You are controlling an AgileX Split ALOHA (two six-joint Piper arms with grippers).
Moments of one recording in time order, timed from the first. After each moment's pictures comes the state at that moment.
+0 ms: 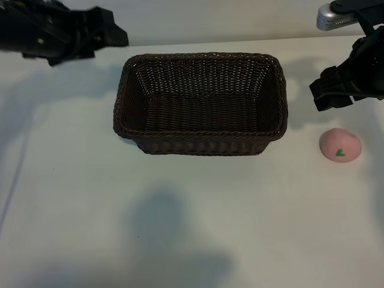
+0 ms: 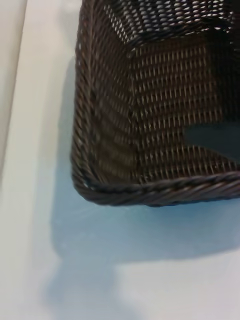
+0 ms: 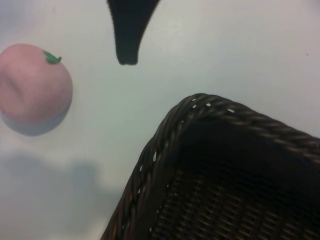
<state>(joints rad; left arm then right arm) -0.14 1.59 -1.24 -0.66 0.56 0.27 0.10 1.55 -1.19 0.18 0.90 -0.17</state>
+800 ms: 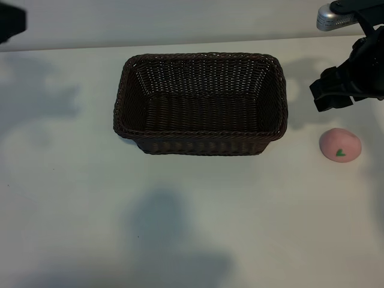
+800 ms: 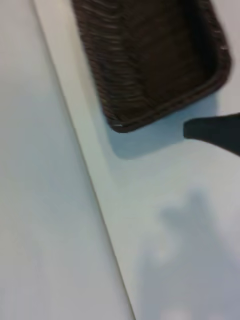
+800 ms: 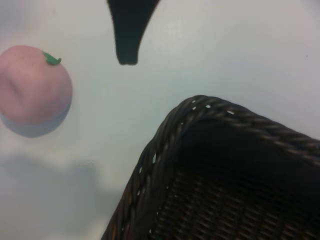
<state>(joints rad) -0.14 1.09 -1.25 -0.21 0.81 0.26 0.10 1.55 -1.19 0.18 0.91 -0.17</state>
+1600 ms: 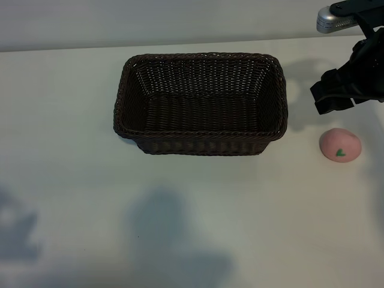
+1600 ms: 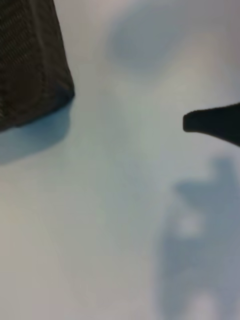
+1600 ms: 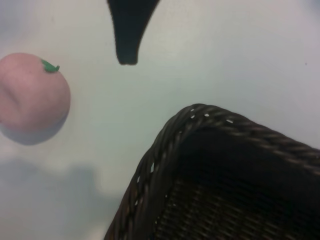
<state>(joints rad) -0.14 0.34 -0.75 -0.11 1.11 0.12 0.10 1.55 -1.19 0.17 0.92 -0.17</state>
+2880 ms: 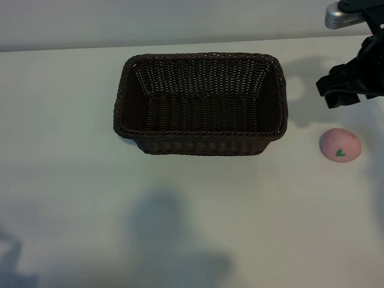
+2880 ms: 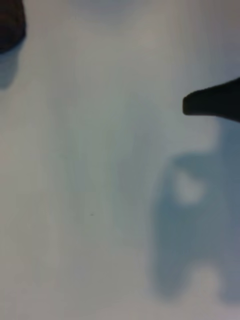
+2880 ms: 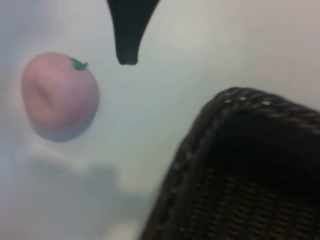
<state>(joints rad) -0.14 0.05 -0.50 0.00 1.09 0.02 0.09 1.55 -1.19 0.07 0.90 -0.05</state>
